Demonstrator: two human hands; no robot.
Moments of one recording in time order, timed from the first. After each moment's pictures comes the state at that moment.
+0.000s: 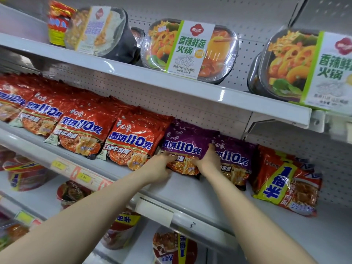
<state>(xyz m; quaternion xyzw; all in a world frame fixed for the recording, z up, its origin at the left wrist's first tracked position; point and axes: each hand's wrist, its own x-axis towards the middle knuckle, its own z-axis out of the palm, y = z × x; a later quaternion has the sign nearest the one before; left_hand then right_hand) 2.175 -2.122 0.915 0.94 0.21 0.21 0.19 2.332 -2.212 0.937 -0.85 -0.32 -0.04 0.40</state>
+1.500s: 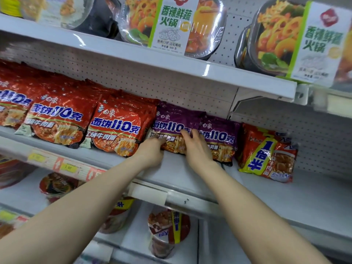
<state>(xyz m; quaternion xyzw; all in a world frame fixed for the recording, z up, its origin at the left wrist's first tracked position) 2.199 -2.111 0.905 0.93 0.23 0.23 0.16 2.311 -2.235 0.925 -0.85 -0.47 -0.21 0.11</state>
